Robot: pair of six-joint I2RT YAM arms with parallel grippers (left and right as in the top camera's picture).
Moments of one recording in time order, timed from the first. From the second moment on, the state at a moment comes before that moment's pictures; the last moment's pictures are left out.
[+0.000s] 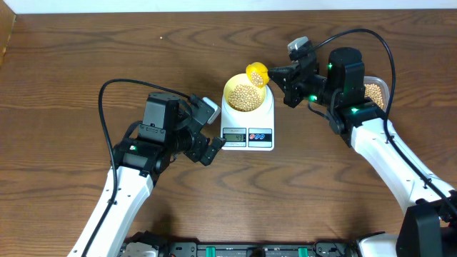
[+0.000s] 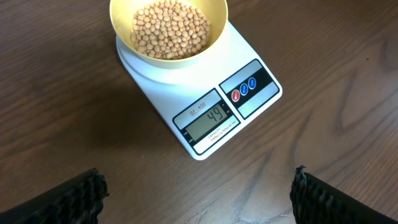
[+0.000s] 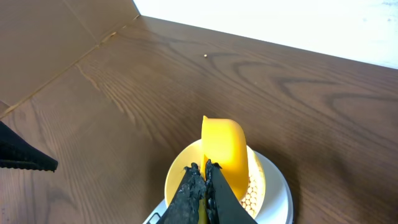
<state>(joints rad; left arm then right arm) -0.27 1.18 0.89 -0.63 0.38 0.30 0.27 1.55 1.03 0.07 -0.62 0.04</state>
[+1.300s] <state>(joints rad) -0.27 1.18 0.89 -0.63 0.38 0.30 0.27 1.55 1.03 0.09 -0.57 0.03</state>
